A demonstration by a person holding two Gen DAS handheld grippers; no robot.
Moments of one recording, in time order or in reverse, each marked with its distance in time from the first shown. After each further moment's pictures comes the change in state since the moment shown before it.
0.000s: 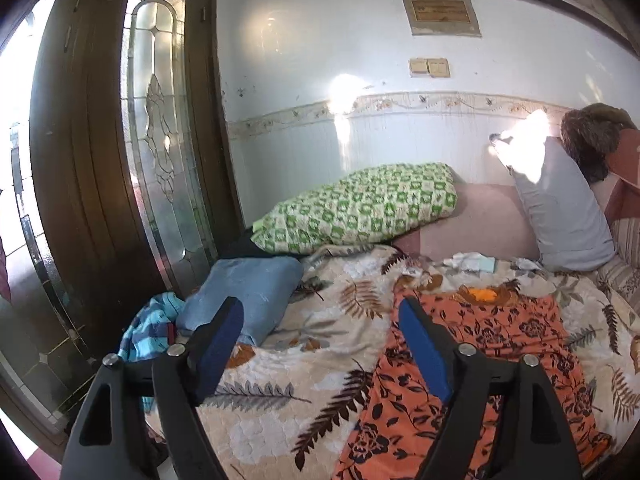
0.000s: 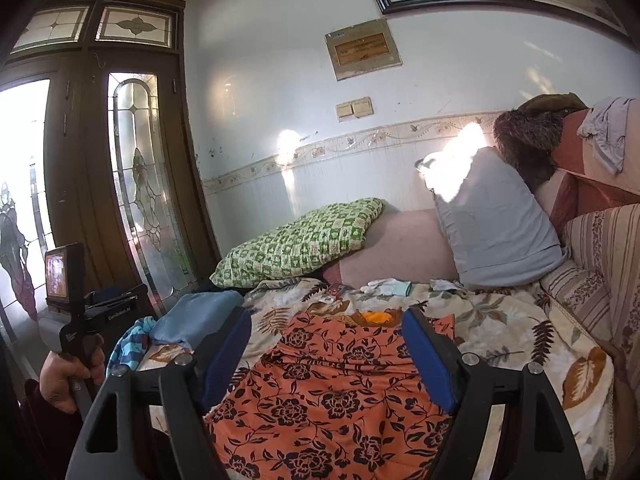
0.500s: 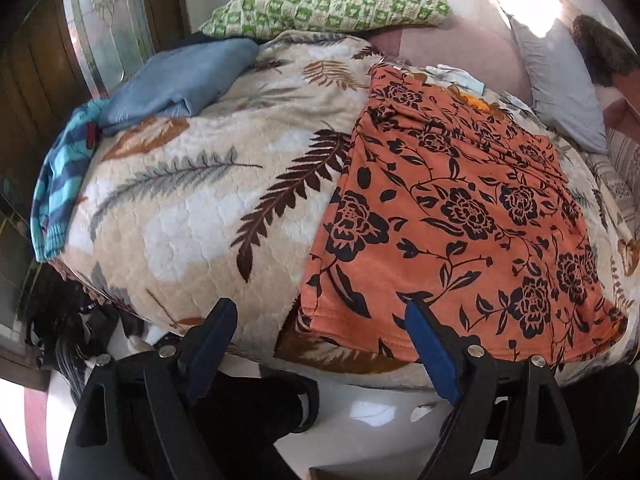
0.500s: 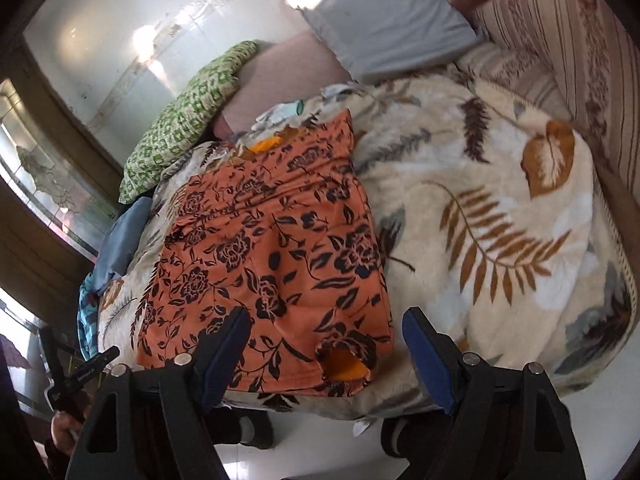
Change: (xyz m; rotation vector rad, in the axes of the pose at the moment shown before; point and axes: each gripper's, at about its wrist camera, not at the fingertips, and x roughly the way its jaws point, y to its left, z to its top) left arm 0.091 0.002 -0.172 -0.063 0.612 -0.167; right arm 0.053 -0.150 -0.140 0.409 0.554 -0.184
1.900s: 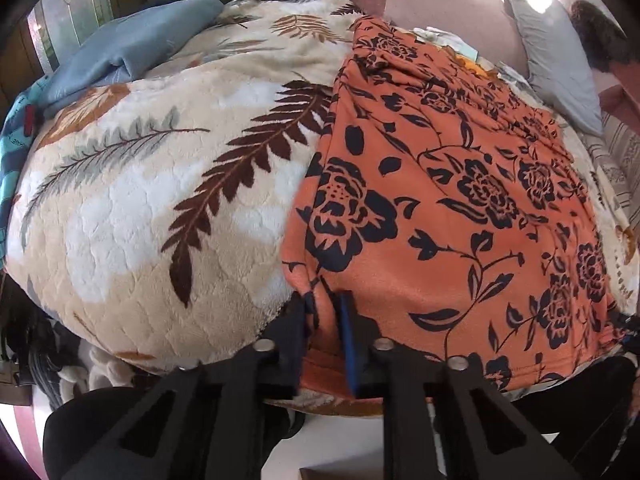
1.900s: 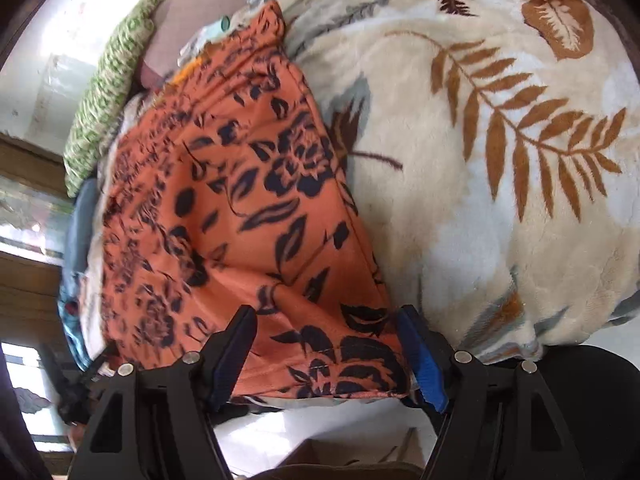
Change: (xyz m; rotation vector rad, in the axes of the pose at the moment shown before) left arm 0.071 0.001 0.014 0.037 0.112 -0.122; right arm 0.113 -0.031 -0.010 0.160 0.306 -0.065
